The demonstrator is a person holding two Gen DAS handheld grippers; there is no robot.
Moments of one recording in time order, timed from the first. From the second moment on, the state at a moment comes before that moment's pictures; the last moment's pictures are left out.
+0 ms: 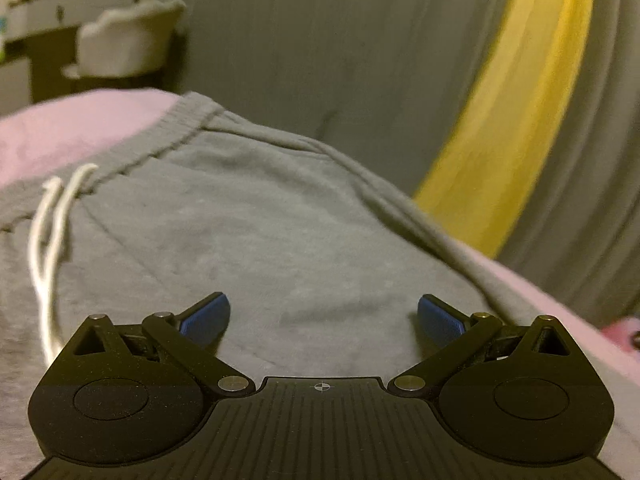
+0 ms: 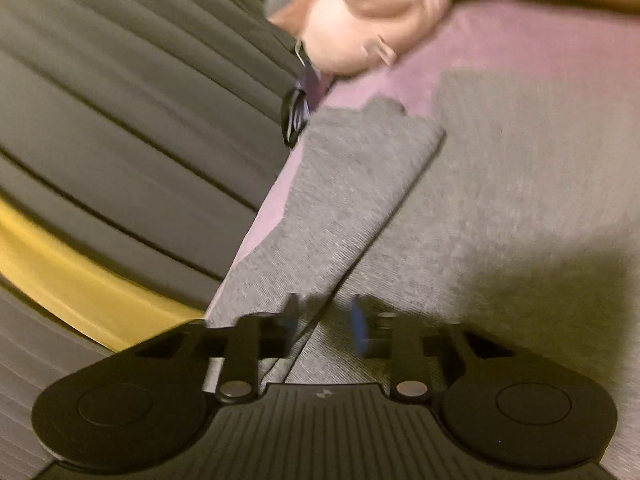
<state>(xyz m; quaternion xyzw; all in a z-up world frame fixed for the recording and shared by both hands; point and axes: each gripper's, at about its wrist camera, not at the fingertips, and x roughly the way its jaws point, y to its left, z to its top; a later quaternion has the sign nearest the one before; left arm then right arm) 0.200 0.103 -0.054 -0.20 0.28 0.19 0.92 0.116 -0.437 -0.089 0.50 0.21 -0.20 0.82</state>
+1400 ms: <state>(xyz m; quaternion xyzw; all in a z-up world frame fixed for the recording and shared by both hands) 0.381 0.169 -0.078 -0.44 0.43 0.08 0.79 0.133 -0.461 -0.118 0.59 0.14 -0.11 0.79</state>
